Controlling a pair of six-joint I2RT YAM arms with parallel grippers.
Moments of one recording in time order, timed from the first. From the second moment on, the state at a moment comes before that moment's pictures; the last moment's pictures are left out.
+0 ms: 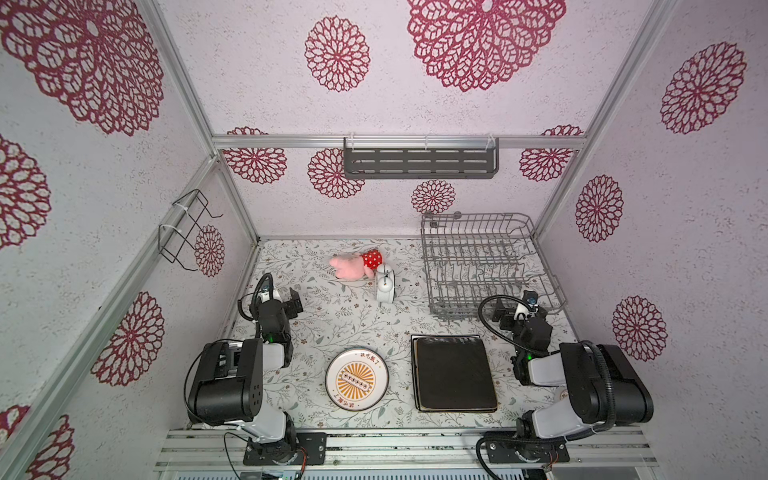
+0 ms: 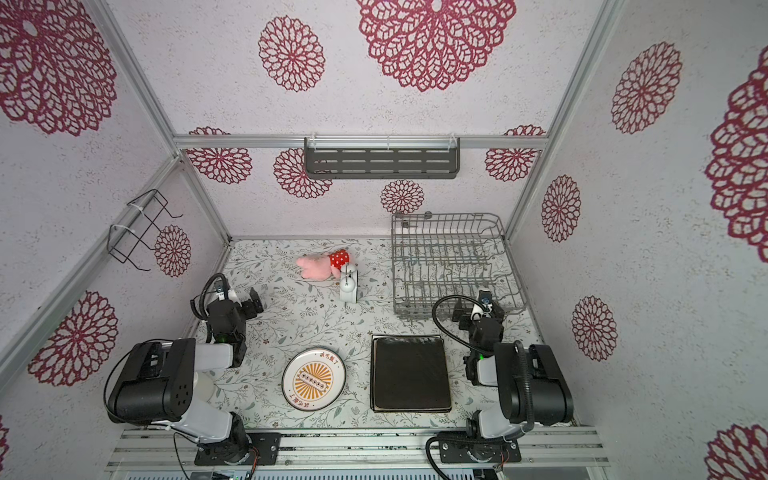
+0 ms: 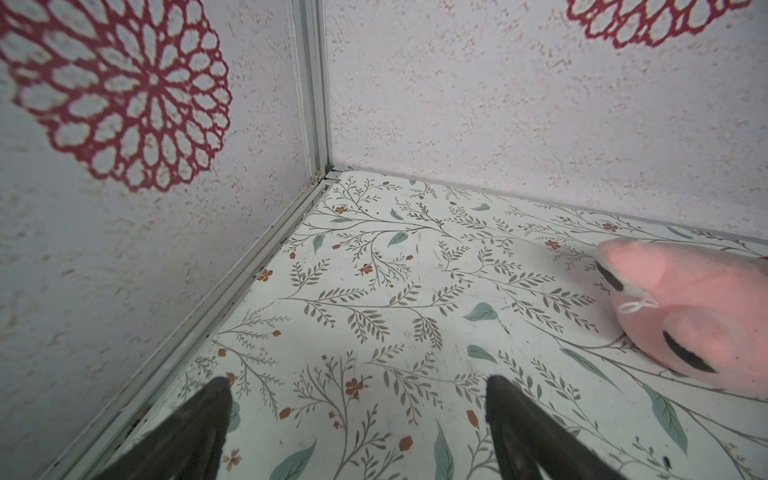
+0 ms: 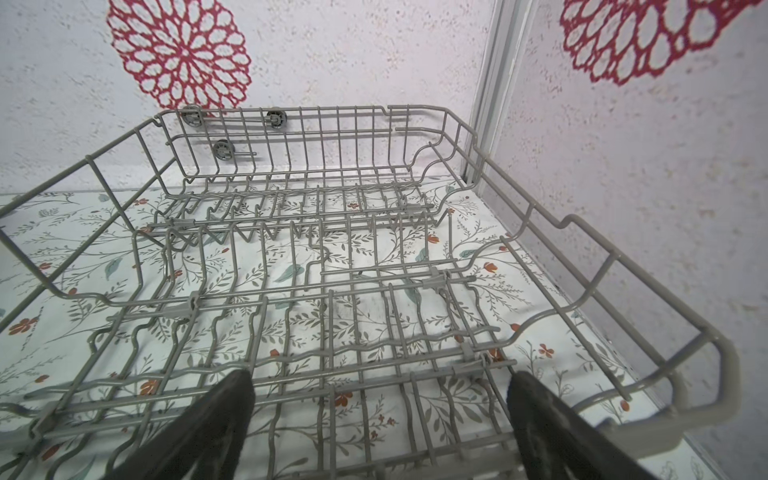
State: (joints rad) left arm 0.11 1.57 0.42 0.90 -0.27 -0.06; right arm -0.01 1.52 0.24 1.13 0.11 0.00
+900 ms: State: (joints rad) left arm 0.10 1.57 0.42 0.90 -0.27 -0.06; right arm -0.02 1.53 0.25 1.11 0.11 0.00
